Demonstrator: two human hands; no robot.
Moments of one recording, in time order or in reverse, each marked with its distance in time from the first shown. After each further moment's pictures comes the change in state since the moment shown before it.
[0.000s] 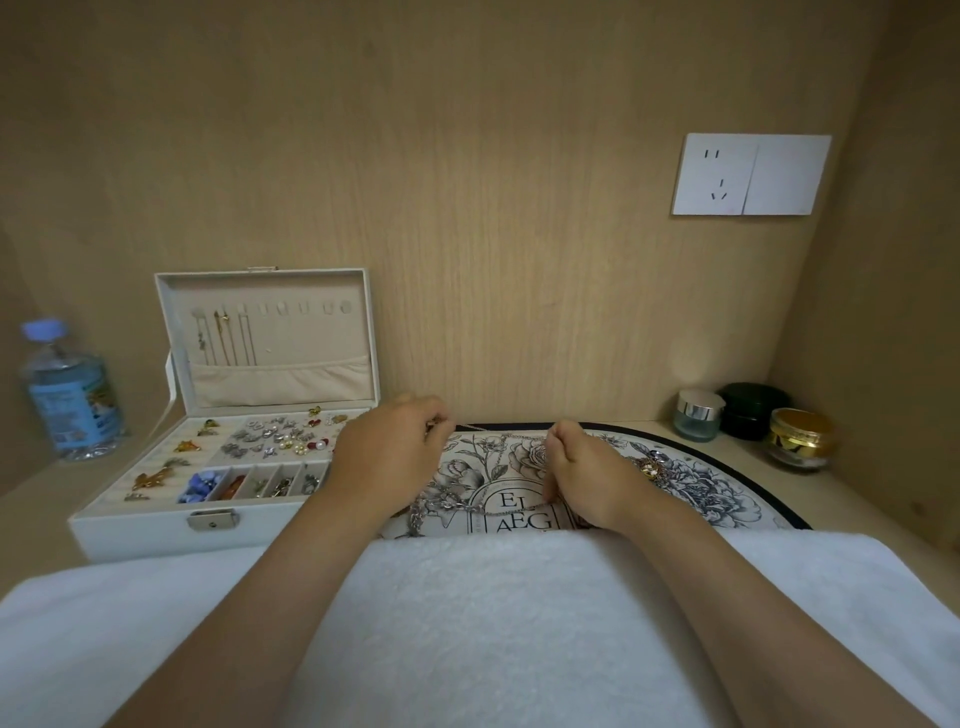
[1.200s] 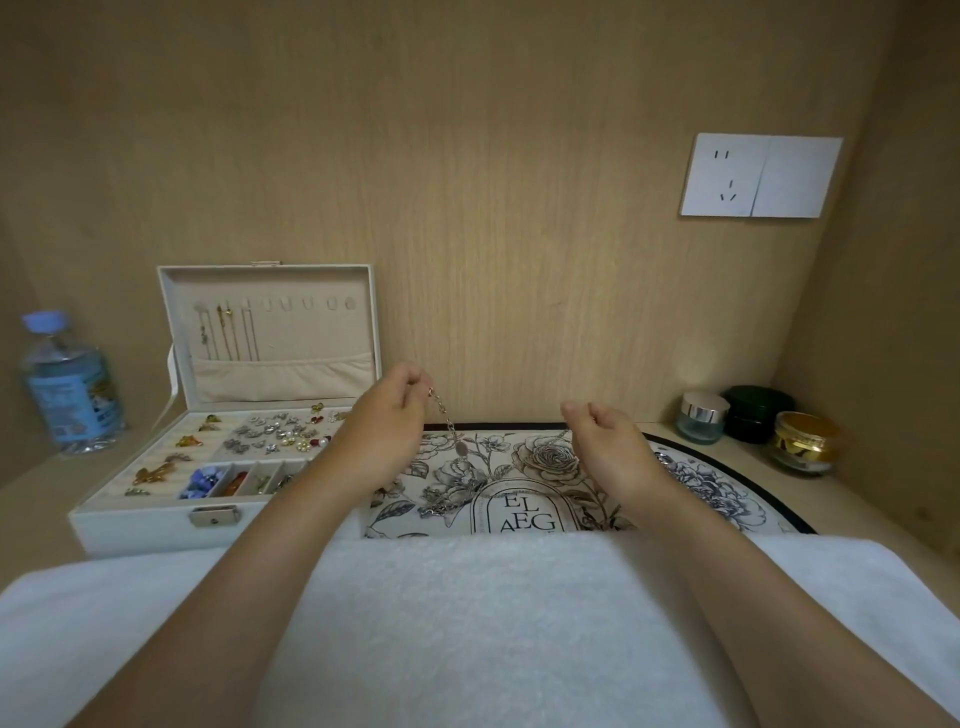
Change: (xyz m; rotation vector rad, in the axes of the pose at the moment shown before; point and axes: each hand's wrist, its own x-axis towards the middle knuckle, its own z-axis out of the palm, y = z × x) left_hand 0.010 -0.003 -0.016 -0.663 -0.118 -0.263; right_hand 0.002 -0.012 -0.016 0.550 0.199 0.179
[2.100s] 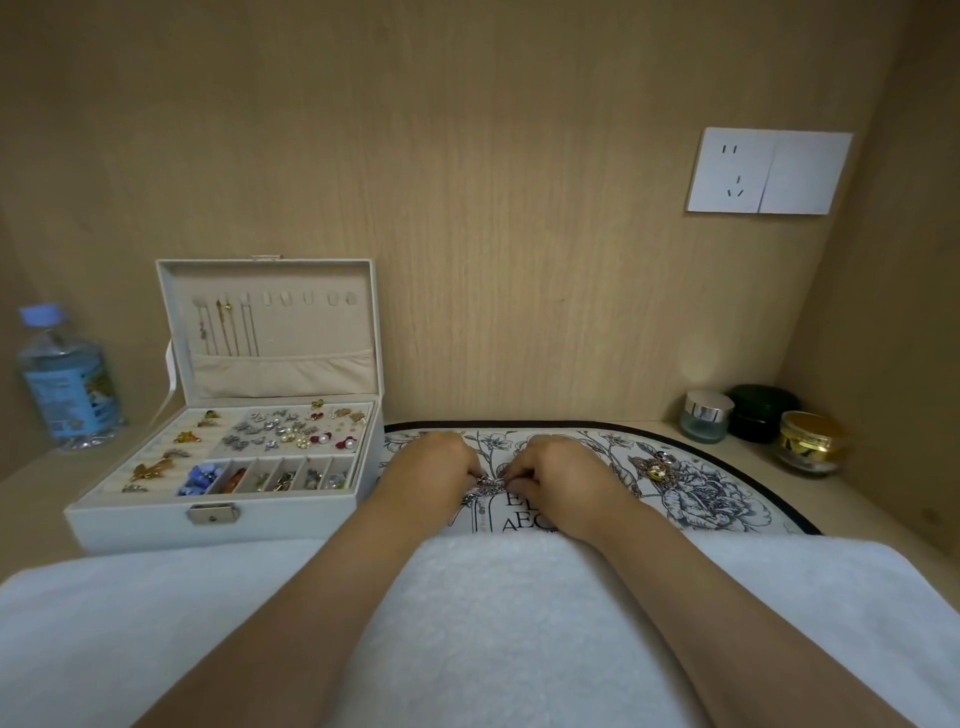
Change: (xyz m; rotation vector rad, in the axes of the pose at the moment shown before) left_hand 0.015 -0.041 0.056 0.890 -0.294 0.254; right_hand 0.001 0.017 0.034 -0.752 -0.242 -0.487
